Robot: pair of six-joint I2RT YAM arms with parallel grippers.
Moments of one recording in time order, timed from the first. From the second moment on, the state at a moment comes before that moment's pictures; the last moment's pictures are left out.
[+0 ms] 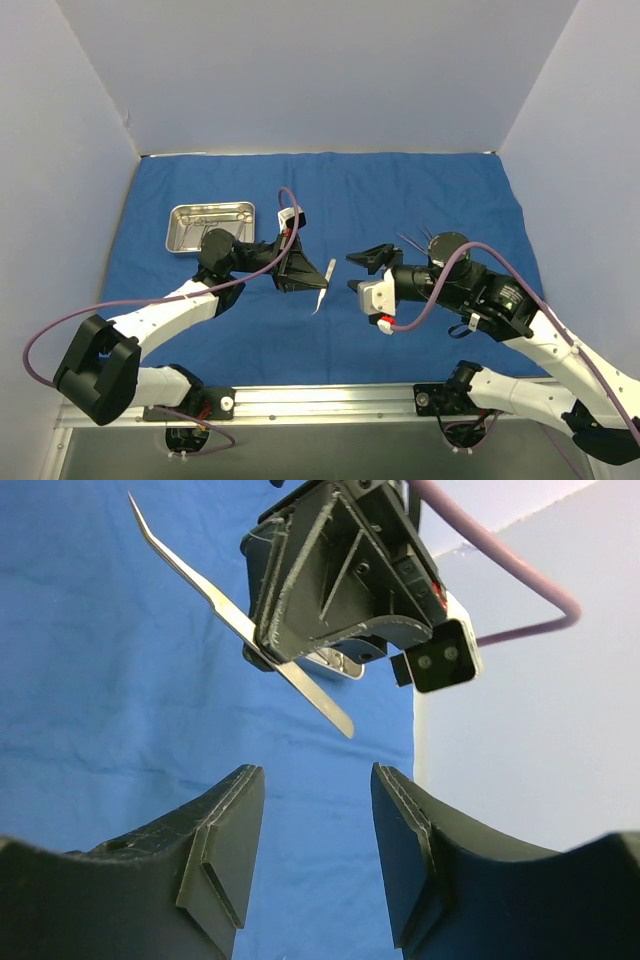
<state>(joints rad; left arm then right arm) -0.61 1.30 0.70 0.96 1.12 -1.99 0.88 0.87 1.09 -0.56 -0.41 -1.01</state>
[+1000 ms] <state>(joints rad) -0.63 1.31 0.70 1.01 1.12 -2.00 1.03 0.99 1.13 -0.53 -0.26 -1.07</state>
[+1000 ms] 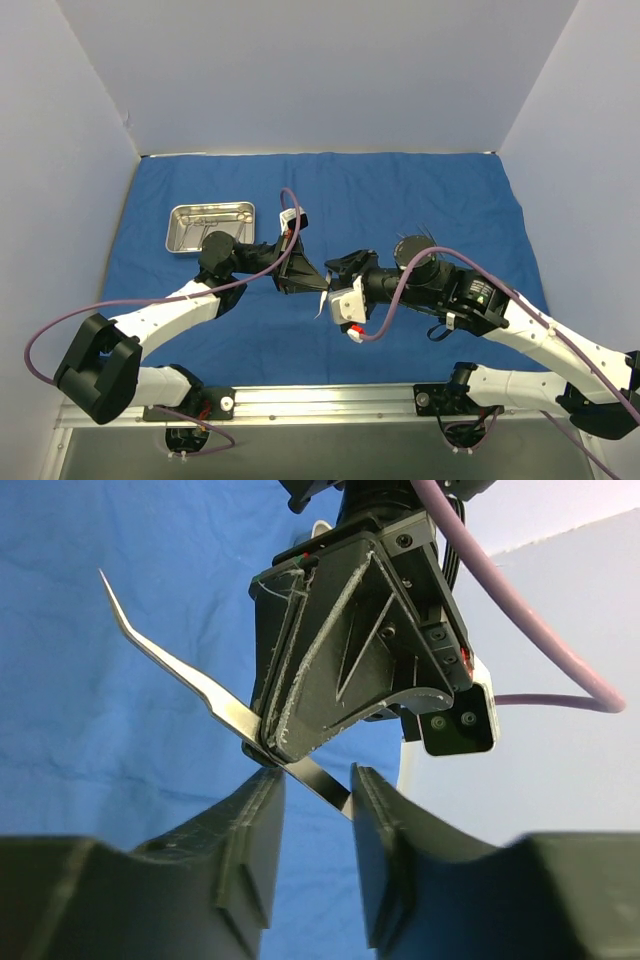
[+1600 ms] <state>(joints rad) -0.63 1.32 0.70 1.04 1.09 -2.02 1.04 0.99 1.13 -0.54 -0.24 -1.11</state>
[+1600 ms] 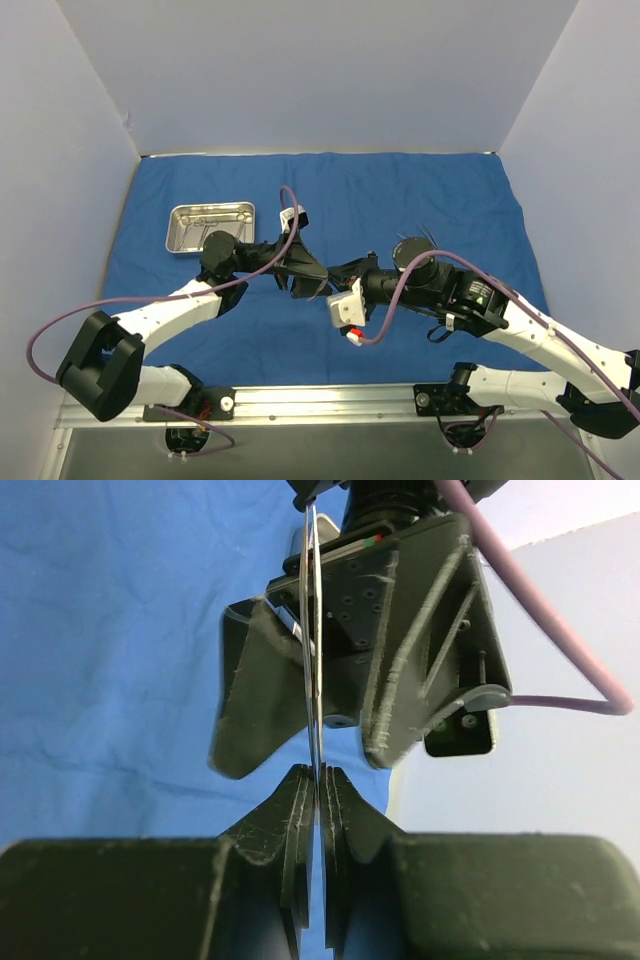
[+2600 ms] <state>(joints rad) -0.16 1.64 1.59 -0.97 0.51 -0.61 0.28 1.62 1.14 -0.61 -0.13 -0.47</state>
